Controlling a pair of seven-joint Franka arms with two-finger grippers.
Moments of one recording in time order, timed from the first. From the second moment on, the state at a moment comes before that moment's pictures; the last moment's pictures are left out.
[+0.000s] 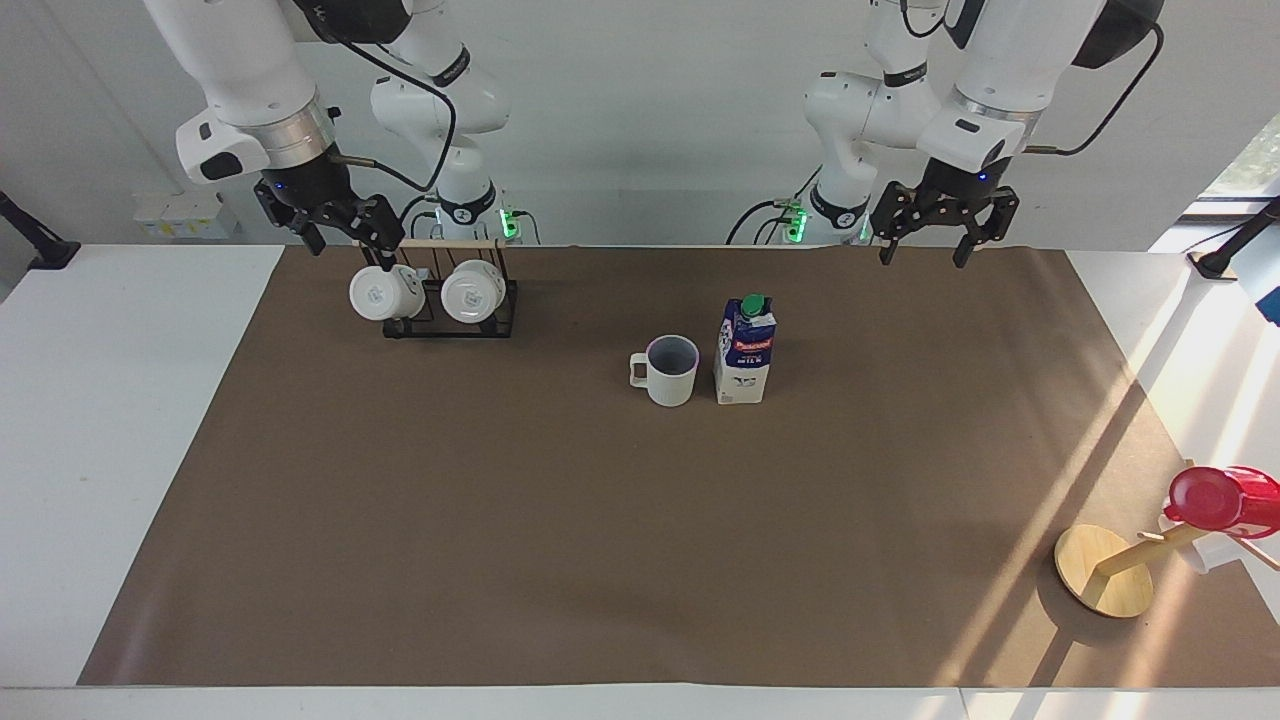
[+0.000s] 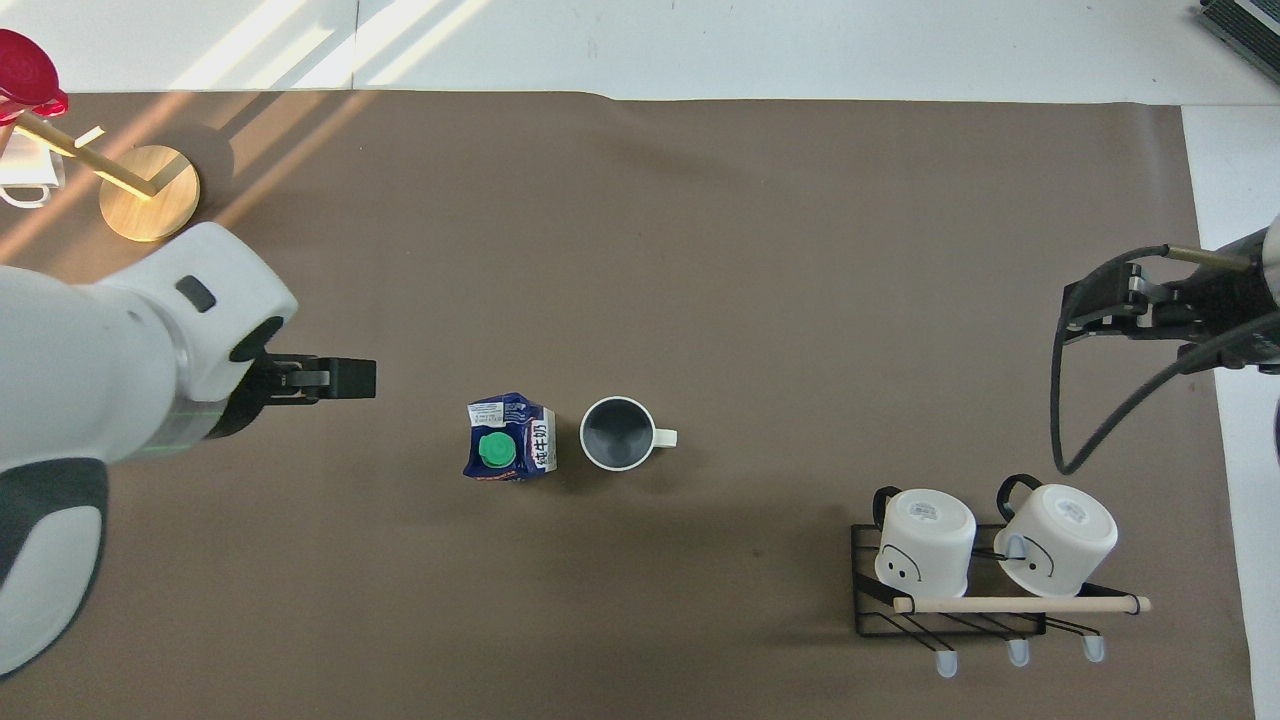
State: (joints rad) left arm -0.48 -0.18 0.23 -1.77 0.03 1.70 -0.13; right arm 0.02 0.01 0.02 -1.51 0.00 1.47 0.32
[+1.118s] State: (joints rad) left arm -0.43 -0.14 0.26 -1.65 0.03 1.58 -0.04; right arm 0.02 0.01 0.02 -1.51 0.00 1.47 0.32
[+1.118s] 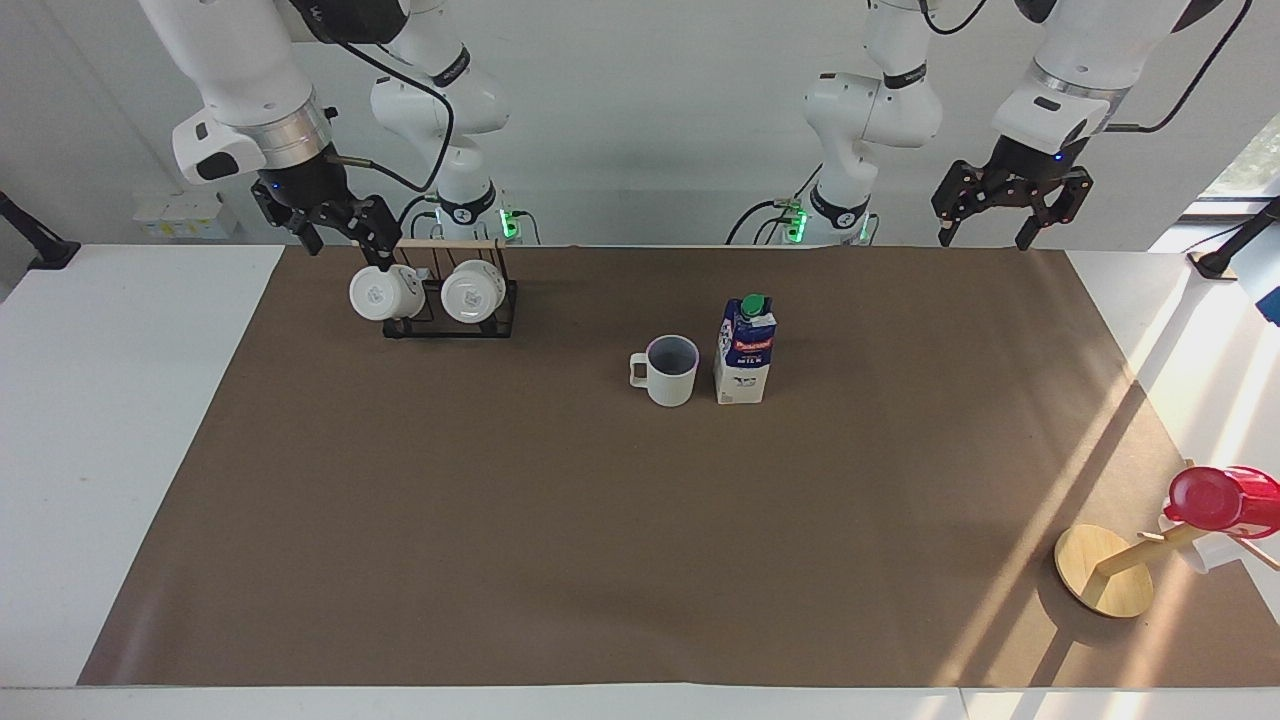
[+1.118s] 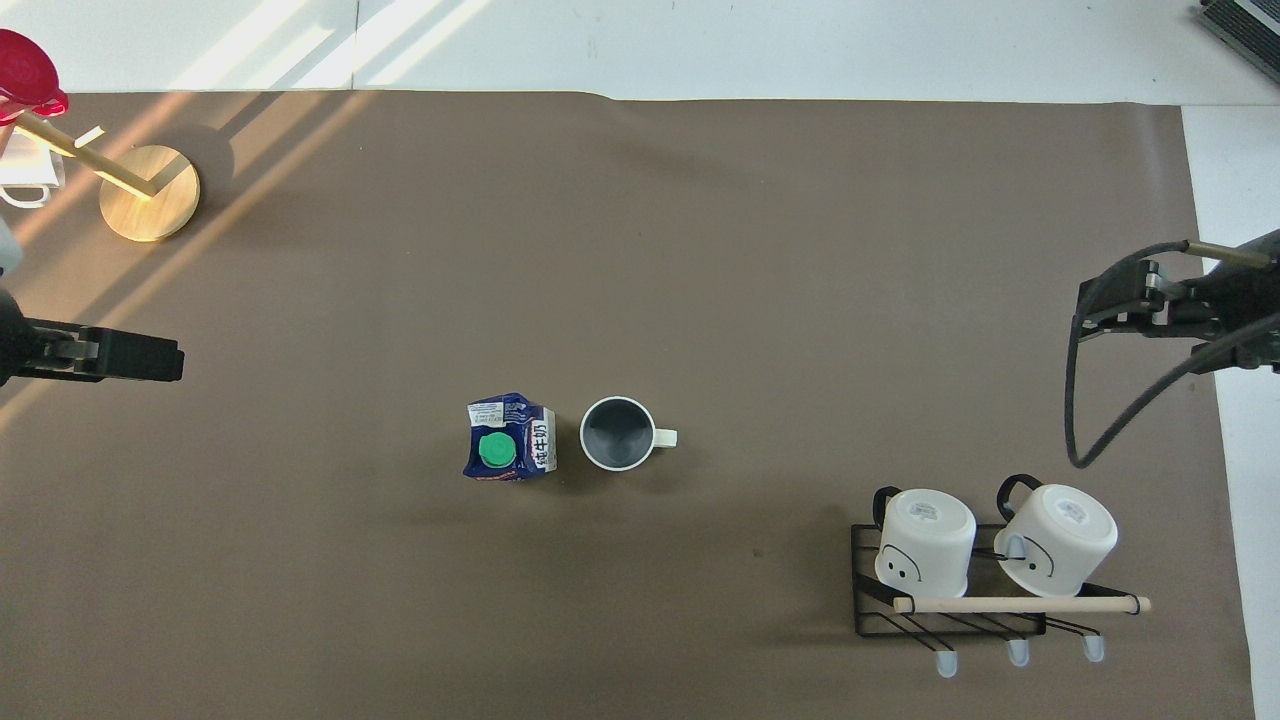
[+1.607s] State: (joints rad) left arm -0.43 -0.14 0.25 -1.65 0.03 1.58 -0.04; right arm 0.02 0.01 0.02 -1.51 0.00 1.47 0.32
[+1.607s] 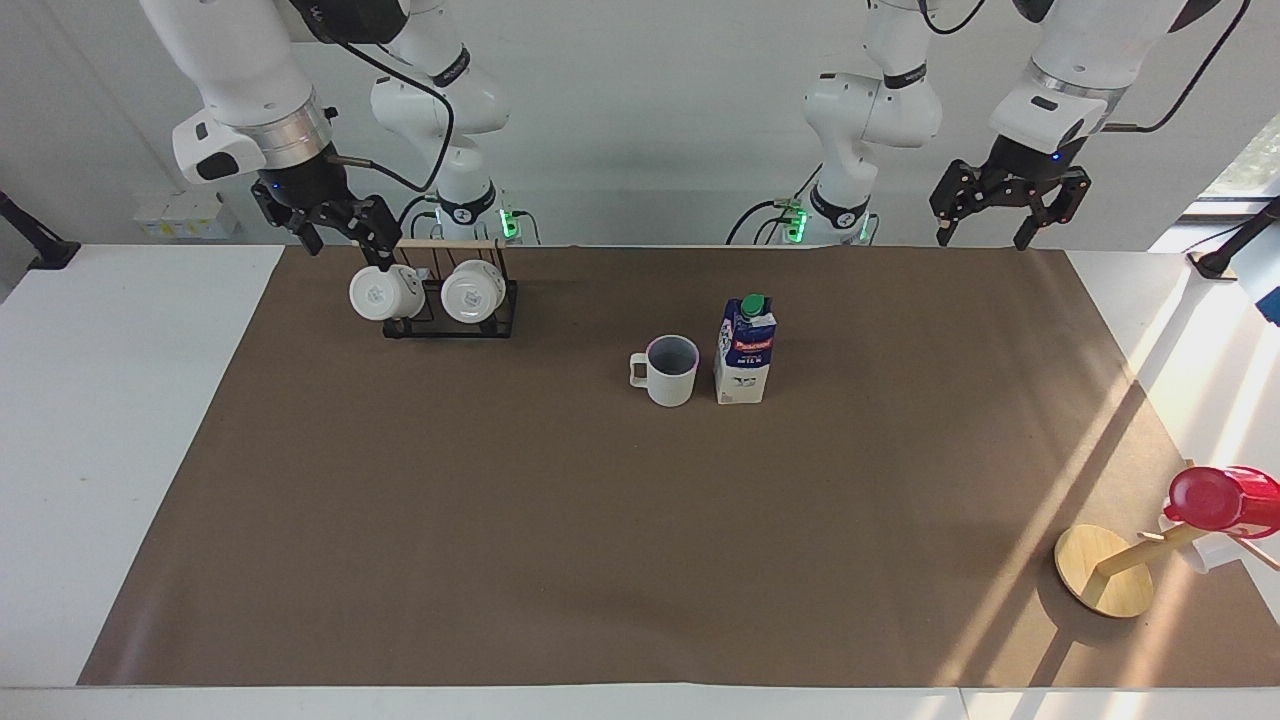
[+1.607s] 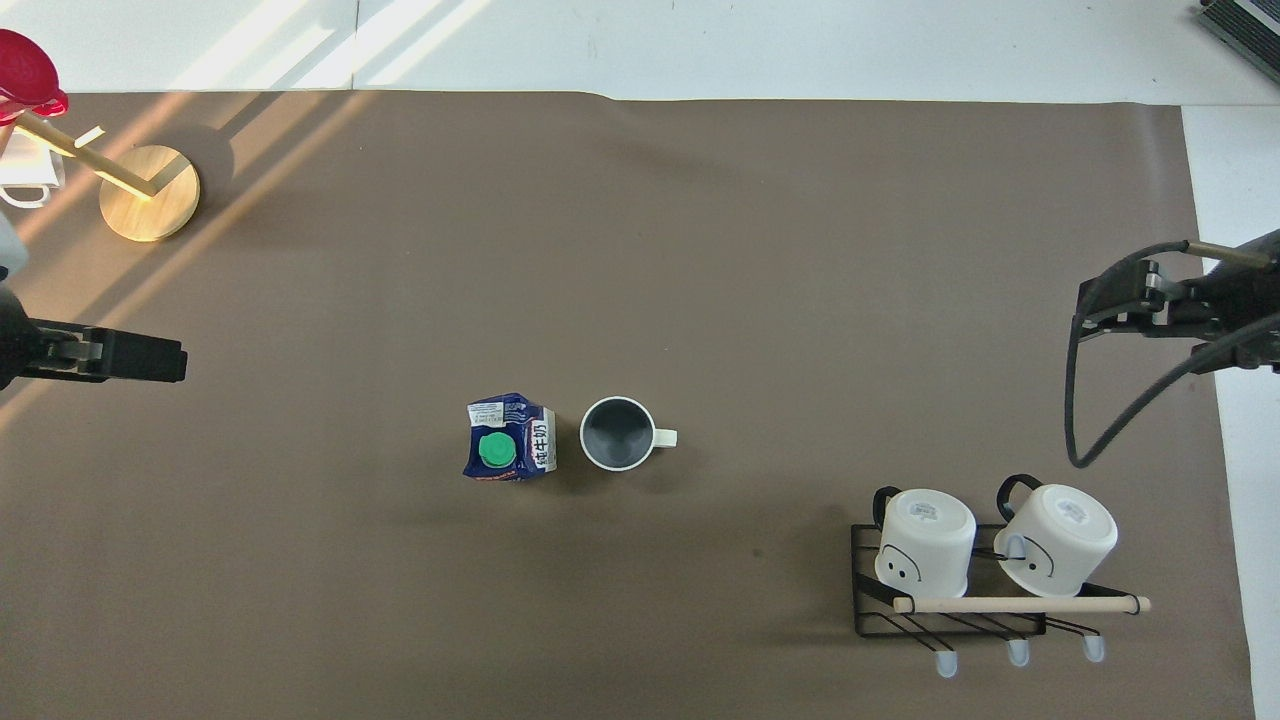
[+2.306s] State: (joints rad) left arm -0.10 -0.14 -0.05 -1.65 0.02 1.58 -0.04; right arm 0.02 0.01 0.02 -1.51 0.00 1.47 0.32
